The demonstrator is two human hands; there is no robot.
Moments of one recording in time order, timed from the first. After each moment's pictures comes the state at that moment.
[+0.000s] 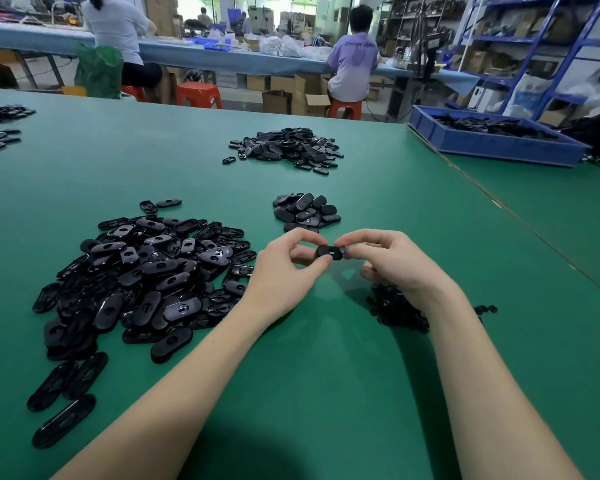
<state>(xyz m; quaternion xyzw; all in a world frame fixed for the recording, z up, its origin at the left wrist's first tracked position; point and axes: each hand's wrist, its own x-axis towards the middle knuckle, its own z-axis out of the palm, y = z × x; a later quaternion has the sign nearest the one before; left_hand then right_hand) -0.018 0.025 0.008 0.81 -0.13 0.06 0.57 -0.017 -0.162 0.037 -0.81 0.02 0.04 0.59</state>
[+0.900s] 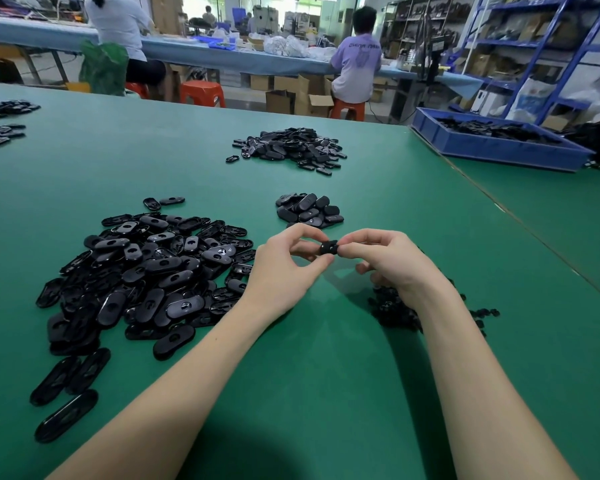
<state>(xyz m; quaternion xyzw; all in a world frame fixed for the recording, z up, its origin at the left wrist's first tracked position) -0.018 0.028 0.009 0.79 -0.14 0.09 0.59 -0.018 -0.151 0.043 -0.81 0.06 0.03 0.58</state>
